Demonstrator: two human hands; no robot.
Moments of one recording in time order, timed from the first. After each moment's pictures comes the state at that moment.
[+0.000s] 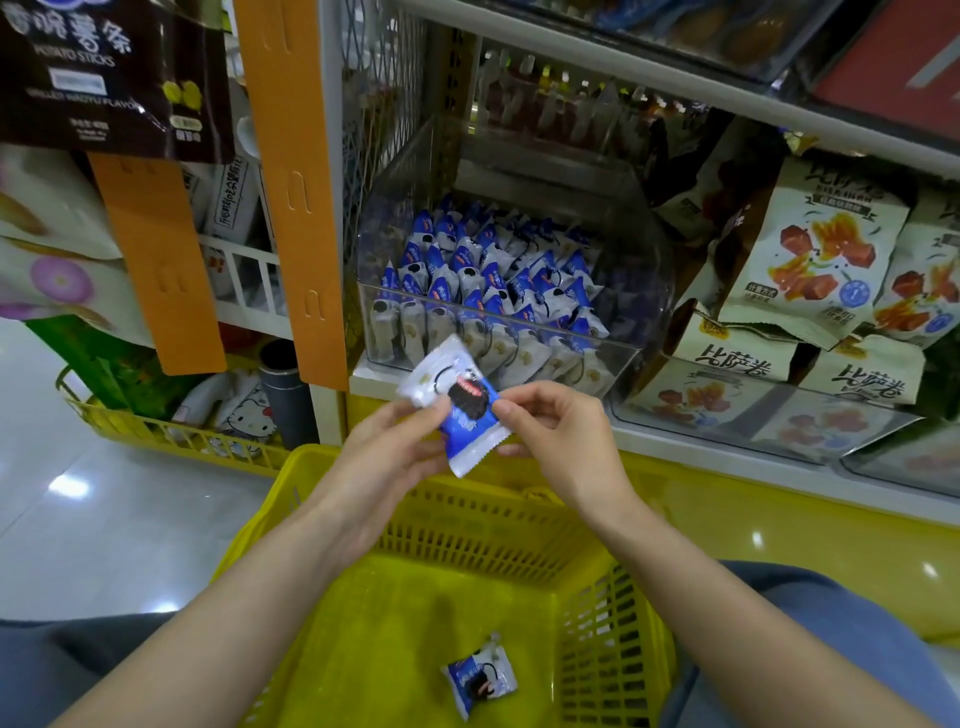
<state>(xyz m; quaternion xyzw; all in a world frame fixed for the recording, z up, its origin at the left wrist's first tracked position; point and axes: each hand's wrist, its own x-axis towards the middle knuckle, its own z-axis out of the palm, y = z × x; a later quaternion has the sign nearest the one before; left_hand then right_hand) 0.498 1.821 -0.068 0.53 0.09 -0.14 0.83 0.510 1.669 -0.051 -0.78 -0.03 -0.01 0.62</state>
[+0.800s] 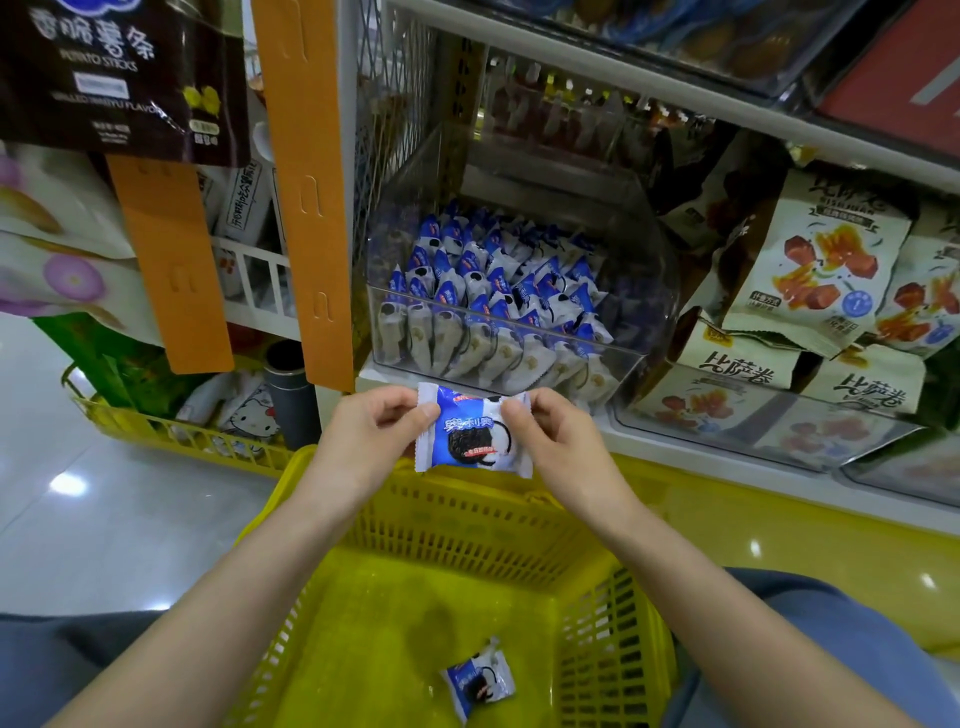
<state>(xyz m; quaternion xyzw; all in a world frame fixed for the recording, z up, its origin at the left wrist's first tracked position) 0.507 1.838 -0.067 0.75 0.03 0.00 0.66 0.507 1.668 -0.053 -0.82 -0.03 0.04 0.57</state>
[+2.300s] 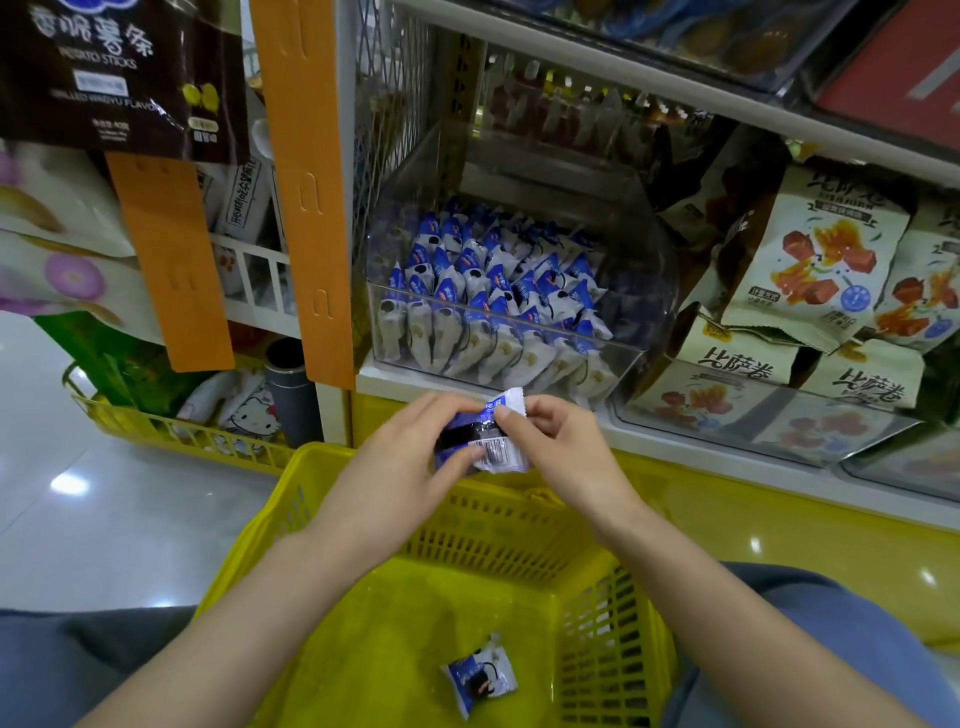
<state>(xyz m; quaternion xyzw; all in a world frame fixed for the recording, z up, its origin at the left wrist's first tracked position) 0.493 1.828 -0.075 0.88 -0.20 0.10 0.42 0.504 1.671 -0.050 -0.79 0.01 0.06 0.61</state>
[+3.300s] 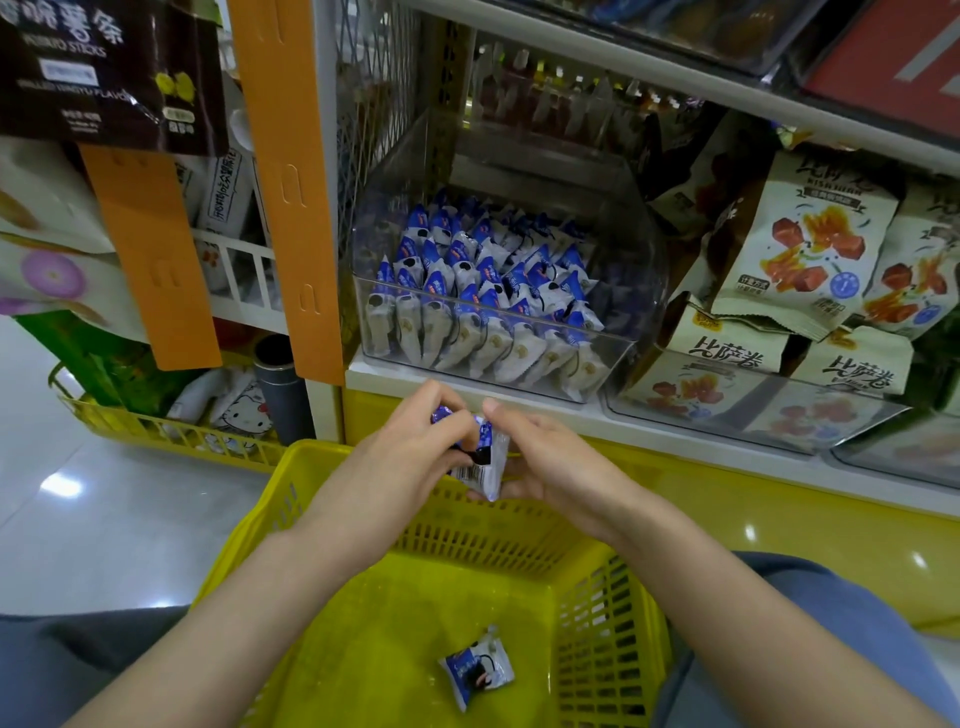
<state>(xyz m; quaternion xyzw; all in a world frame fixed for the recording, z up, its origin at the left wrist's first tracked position) 0.484 1.826 -0.064 0.89 -0.27 0.10 0.34 0.499 1.671 -0.043 -0.71 0.02 0.26 0.65</state>
